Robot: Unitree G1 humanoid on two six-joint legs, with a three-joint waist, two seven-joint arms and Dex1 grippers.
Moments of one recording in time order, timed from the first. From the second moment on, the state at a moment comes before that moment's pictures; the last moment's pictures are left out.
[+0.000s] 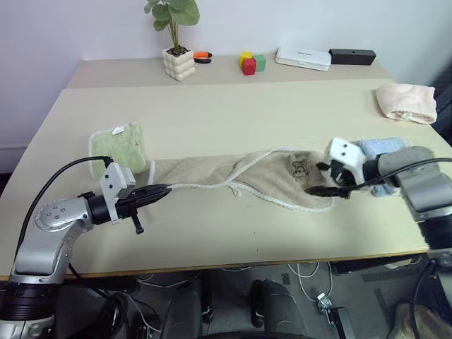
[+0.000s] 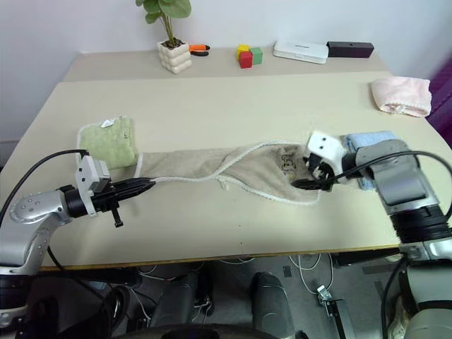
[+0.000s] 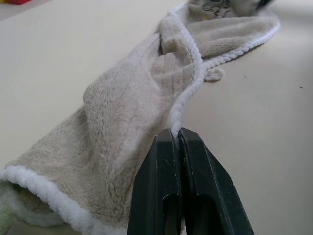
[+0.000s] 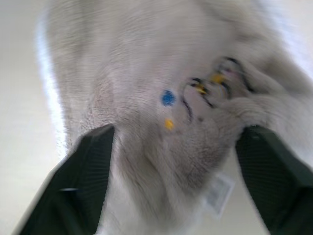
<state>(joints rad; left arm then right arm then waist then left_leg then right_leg) -0.09 0.74 0.16 -0.18 -0.44 0.25 -1.03 -0.64 -0.93 0.10 0.22 0.10 0.47 1.21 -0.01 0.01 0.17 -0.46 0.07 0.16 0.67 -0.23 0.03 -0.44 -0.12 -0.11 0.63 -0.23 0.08</state>
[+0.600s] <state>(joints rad) -0.14 0.74 0.14 -0.16 -0.43 0.24 -1.03 -0.98 -0.57 -0.05 0.93 0.10 0.30 0.68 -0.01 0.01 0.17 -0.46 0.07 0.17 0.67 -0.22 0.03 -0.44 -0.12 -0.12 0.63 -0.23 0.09</state>
